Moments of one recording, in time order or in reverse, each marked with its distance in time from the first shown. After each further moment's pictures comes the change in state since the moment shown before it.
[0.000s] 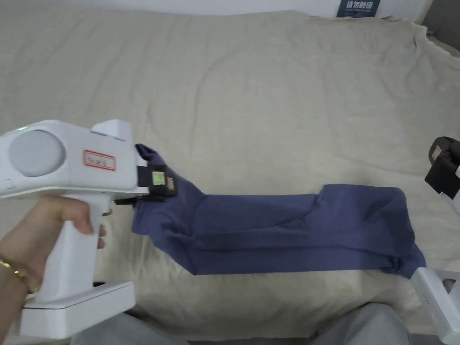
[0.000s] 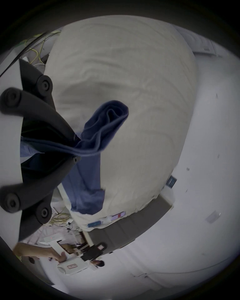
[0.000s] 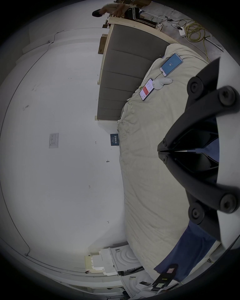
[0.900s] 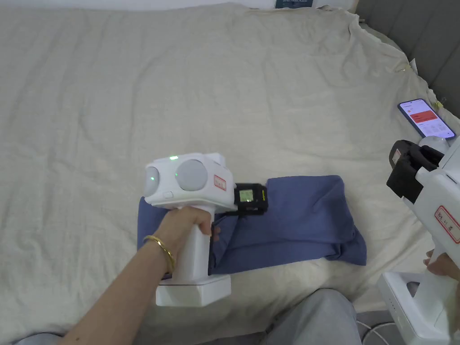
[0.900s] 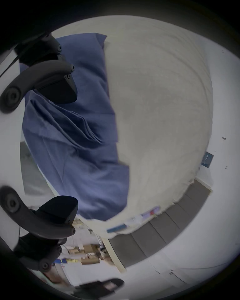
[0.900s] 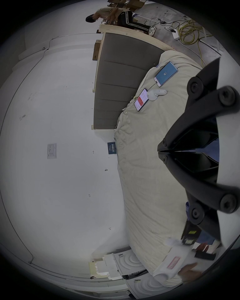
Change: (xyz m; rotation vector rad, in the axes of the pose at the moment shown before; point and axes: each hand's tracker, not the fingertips) left arm 0.114 -0.012 -0.196 -0.157 -0.081 -0.059; right arm 0.046 -0.011 0.011 -0.022 -0.049 -0.045
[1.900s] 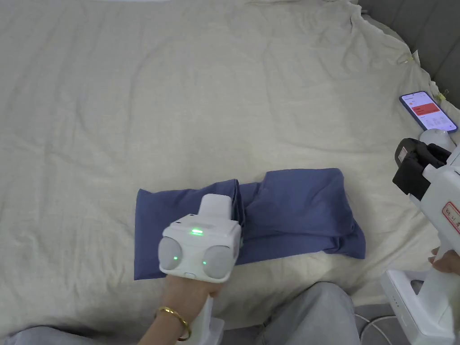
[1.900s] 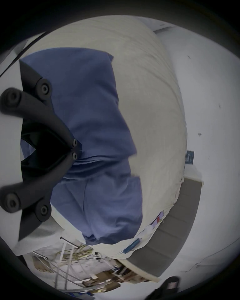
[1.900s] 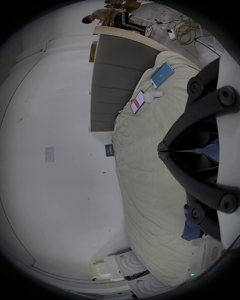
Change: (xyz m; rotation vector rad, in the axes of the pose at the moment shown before) left arm 0.021 -0.106 -0.036 0.195 0.284 -0.286; right arm 0.011 -0.006 0.000 -0.021 -0.011 -0.023
